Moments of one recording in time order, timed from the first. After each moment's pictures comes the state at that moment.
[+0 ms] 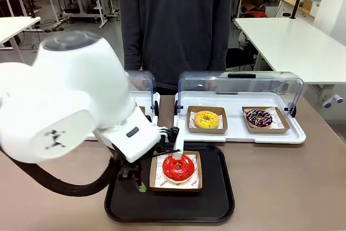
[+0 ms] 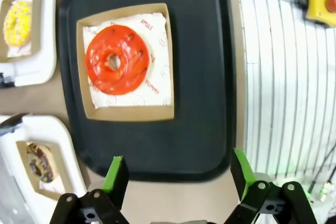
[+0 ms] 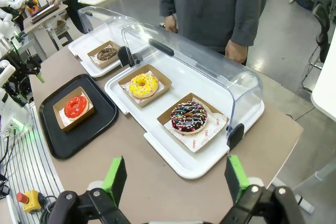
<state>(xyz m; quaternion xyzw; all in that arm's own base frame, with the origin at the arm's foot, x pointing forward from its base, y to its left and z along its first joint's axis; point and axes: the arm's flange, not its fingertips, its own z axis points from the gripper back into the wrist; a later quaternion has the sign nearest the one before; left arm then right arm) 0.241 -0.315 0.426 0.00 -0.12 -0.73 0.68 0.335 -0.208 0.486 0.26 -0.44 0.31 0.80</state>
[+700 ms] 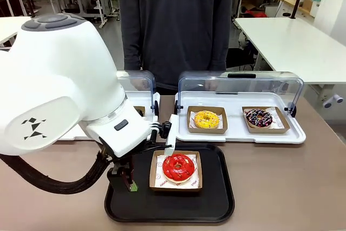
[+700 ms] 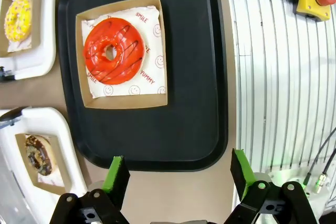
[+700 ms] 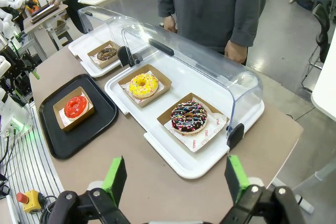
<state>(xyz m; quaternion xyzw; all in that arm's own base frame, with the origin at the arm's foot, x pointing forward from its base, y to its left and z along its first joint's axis) 0.238 -0.306 0.436 0.00 -0.11 -0.73 0.68 0.335 -0.208 0.486 0.26 -0.44 0.31 0.80</state>
